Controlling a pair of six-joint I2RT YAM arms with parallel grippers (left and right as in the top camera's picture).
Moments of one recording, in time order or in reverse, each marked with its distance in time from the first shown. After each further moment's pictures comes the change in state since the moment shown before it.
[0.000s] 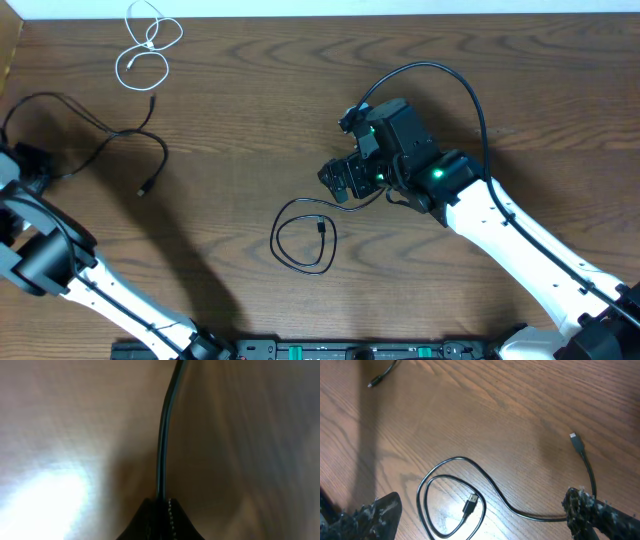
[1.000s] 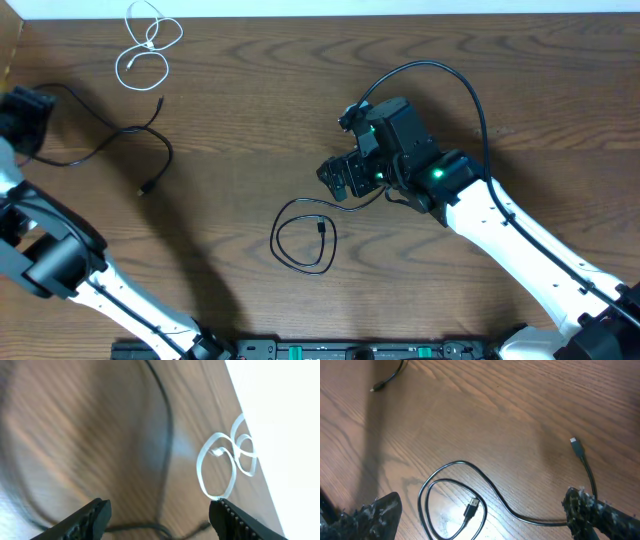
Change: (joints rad) left arm -0.061 -0.105 0.076 0.020 0.415 -0.047; right arm 0.000 0.000 0.000 0.019 0.000 0.004
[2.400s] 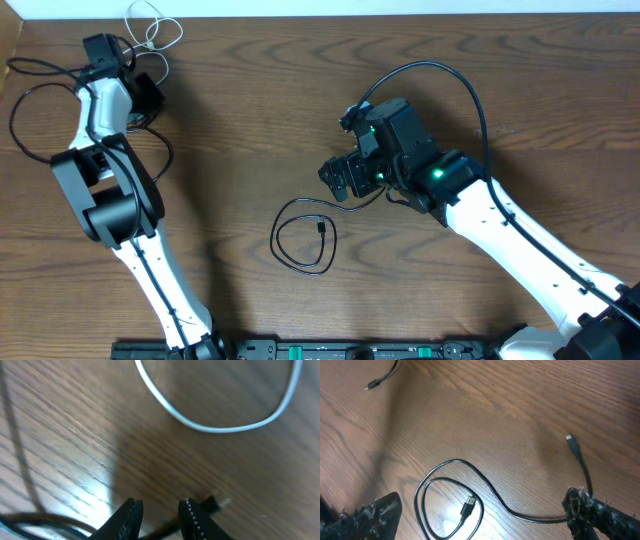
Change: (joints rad) left arm -0.414 0.138 -0.008 -0.047 -0.511 0.159; right arm 0.000 0.000 0.000 -0.011 0.017 -0.002
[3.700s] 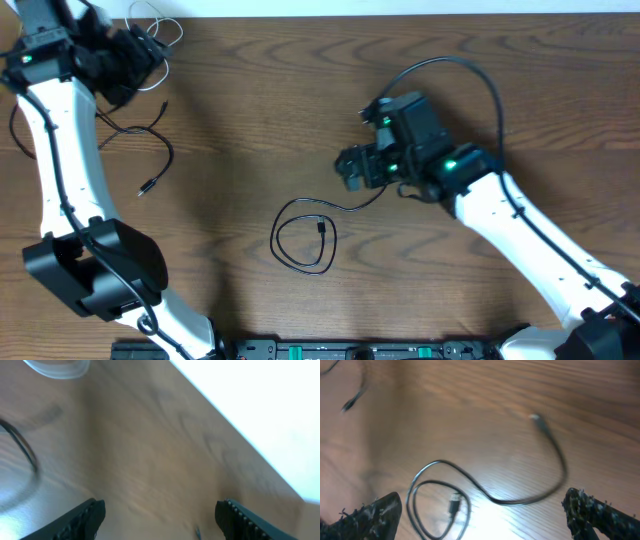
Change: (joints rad) left arm -0.033 -0.497 0.000 -0.380 0.497 -0.121; right arm -0.101 0.001 0.000 -0.070 0.009 0.116
